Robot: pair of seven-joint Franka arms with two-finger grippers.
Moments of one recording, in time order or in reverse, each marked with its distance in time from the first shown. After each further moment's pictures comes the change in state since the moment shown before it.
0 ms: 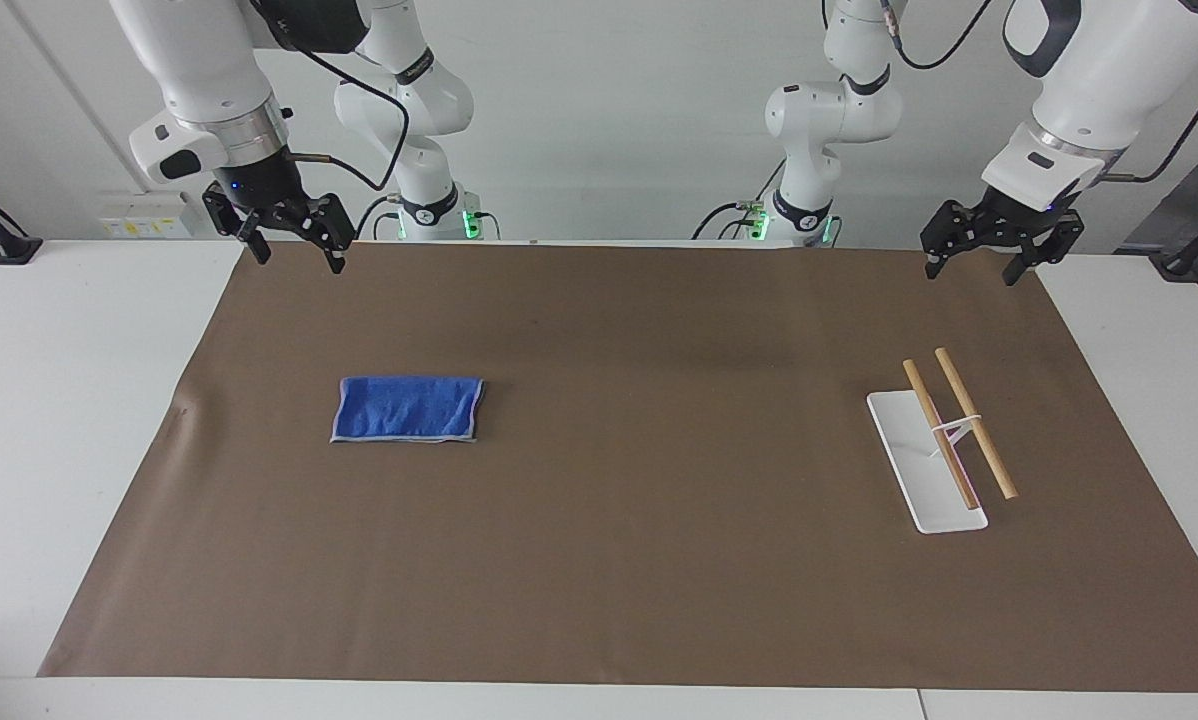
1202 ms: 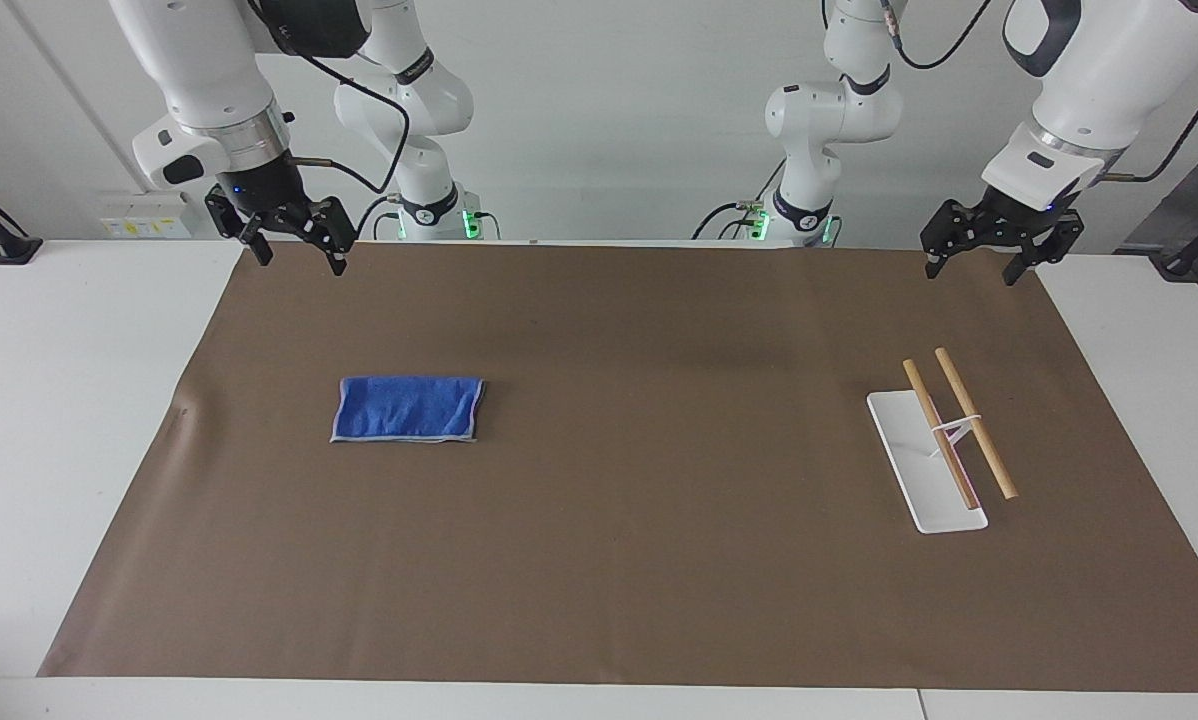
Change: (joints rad) left arm 0.000 0.000 0.000 -0.001 0.000 0.000 0.000; right arm 0.013 -0.011 0.005 -0.266 0.005 0.284 -0.020
